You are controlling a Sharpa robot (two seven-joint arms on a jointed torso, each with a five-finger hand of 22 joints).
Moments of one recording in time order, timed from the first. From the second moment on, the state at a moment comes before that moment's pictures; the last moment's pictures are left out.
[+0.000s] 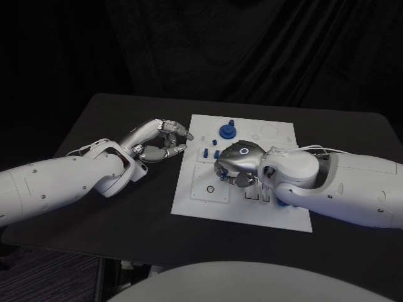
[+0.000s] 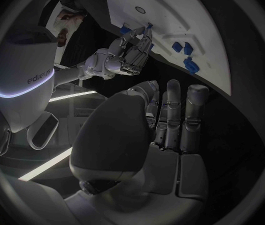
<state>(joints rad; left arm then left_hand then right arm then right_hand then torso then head) 1.16 -0.88 -0.21 1.42 -0.93 -0.53 0.64 1.58 -0.13 0.35 0.20 0.33 0.92 0.07 0.07 0.31 0.70 0.11 0.46 0.35 0.97 0.03 0.98 0.54 0.13 1.12 0.14 0.89 1.31 1.22 -0.66 -0.25 1.57 -1.91 -0.20 -0.09 1.43 -0.12 0.40 0.01 0.28 0.96 0.14 0.31 0.46 1.00 0.07 0.42 0.35 1.41 0.01 1.40 1.19 0.10 1.34 0.11 1.14 1.31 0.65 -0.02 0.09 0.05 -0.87</state>
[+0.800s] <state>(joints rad) 1.16 -0.88 -0.21 1.42 -0.93 -0.52 0.63 1.58 -0.12 0.35 0.20 0.33 0.92 0.08 0.07 0.31 0.70 0.11 0.46 0.35 0.97 0.03 0.98 0.54 0.13 1.12 0.13 0.89 1.31 1.22 -0.65 -0.25 1.57 -1.91 -0.20 -0.09 1.42 -0.13 0.40 0.01 0.28 0.96 0.14 0.30 0.46 1.00 0.07 0.42 0.35 1.40 0.01 1.40 1.18 0.10 1.34 0.11 1.14 1.31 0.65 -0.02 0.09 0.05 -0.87</state>
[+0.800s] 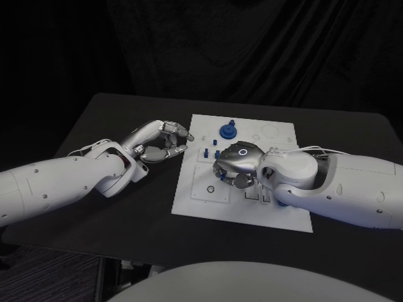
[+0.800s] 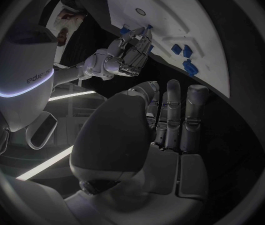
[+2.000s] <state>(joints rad) 1.14 -0.87 -0.21 1.41 -0.93 -0.51 0.62 1.58 -0.12 0.35 0.20 0.33 0.92 0.08 0.07 0.31 0.70 0.11 0.46 0.35 0.97 0.03 0.98 0.54 0.13 1.12 0.14 0.88 1.31 1.22 -0.65 -0.25 1.57 -1.91 -0.14 -0.12 1.38 -0.16 0.42 0.01 0.28 0.83 0.15 0.16 0.41 0.83 0.11 0.36 0.34 1.33 0.02 1.35 1.10 0.10 1.25 0.13 1.00 1.31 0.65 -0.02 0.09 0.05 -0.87</state>
